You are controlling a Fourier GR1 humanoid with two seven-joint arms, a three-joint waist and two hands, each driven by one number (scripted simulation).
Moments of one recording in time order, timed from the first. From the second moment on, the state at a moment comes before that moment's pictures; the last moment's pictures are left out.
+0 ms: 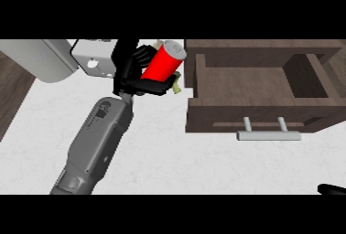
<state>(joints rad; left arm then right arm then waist) -0.78 0.00 0.03 -0.85 0.15 0.13 -0.16 0.10 -0.10 -0.35 -2.25 -0.09 0.10 0.29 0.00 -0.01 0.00</state>
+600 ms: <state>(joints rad) -1.03 0.00 -0.08 -0.97 0.17 0.30 0.15 0.07 -0.10 -0.33 -2.26 -0.08 0.09 0.32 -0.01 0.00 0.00</state>
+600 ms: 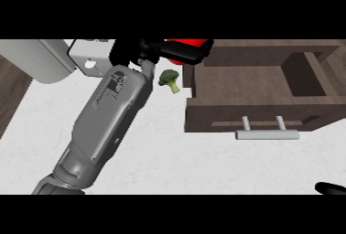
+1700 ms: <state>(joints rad) -1.53 0.00 -0.21 -0.48 0.35 0.46 0.16 0.00 -0.12 -0.31 -2.27 -0.08 0.08 0.37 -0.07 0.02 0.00</state>
